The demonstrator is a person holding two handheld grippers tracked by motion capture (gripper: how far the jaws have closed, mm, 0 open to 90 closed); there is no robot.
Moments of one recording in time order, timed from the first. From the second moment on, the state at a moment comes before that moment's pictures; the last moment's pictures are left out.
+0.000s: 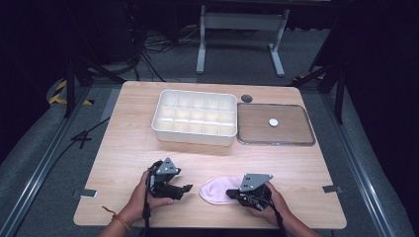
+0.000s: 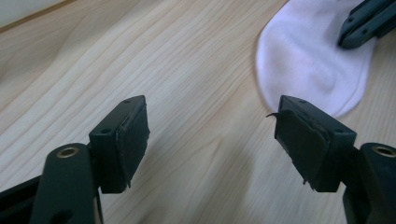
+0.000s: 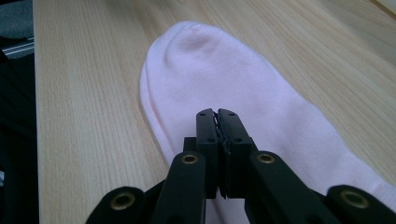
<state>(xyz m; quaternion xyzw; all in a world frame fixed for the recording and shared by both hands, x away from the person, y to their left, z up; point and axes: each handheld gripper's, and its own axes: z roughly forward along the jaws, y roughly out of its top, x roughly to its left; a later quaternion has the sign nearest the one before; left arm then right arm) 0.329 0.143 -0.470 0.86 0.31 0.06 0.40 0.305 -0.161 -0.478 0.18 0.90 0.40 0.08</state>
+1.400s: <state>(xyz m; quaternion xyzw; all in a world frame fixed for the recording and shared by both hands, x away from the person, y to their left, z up) 0.318 0.090 -0.477 0.89 0.25 0.05 0.38 0.301 -0.159 -0.479 0.18 0.90 0.40 0.08</state>
